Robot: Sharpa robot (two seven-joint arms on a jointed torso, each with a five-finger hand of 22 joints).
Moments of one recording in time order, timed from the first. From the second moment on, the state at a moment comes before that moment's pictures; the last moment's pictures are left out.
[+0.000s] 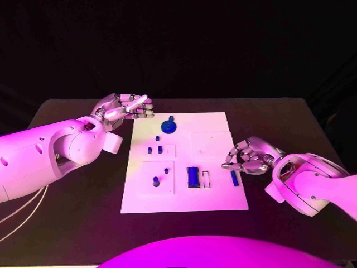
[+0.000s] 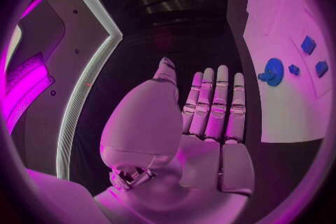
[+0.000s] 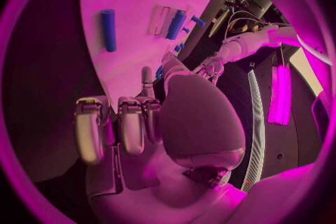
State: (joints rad) left arm 1.17 -0.86 -0.04 1.44 -0.11 -0.13 0.35; left_hand 1.43 -0.05 -0.08 0.29 0.05 0.88 0.21 0.26 0.29 1.03 0.16 0.22 0.08 0.98 0.13 0.26 0.27 0.17 0.79 0.29 0.08 0.27; right arm 1.06 -1.14 -0.15 1.88 -1.08 -0.53 -0.26; right_hand 1.34 -0.18 0.13 0.28 0.09 0.99 0.09 0.42 0.38 1.47 0.00 1.57 1.31 1.47 -0.06 1.57 1.31 0.01 1.47 0.04 1.53 1.31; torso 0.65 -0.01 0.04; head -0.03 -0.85
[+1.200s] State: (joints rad) left arm 1.16 -0.88 -0.04 1.45 -0.11 -0.13 0.36; left_hand 1.44 -0.04 -0.09 0.29 0.05 0.89 0.20 0.27 0.29 1.03 0.16 0.22 0.09 0.98 0.13 0.26 0.28 0.17 0.79 0.29 0.08 0.26; right arm 0.97 -1.12 -0.14 1.88 -1.40 -0.46 -0.48; right_hand 1.30 -0.19 0.11 0.29 0.11 1.04 0.07 0.42 0.39 1.47 0.01 1.57 1.31 1.46 -0.06 1.56 1.31 0.01 1.47 0.04 1.54 1.31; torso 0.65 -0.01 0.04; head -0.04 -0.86
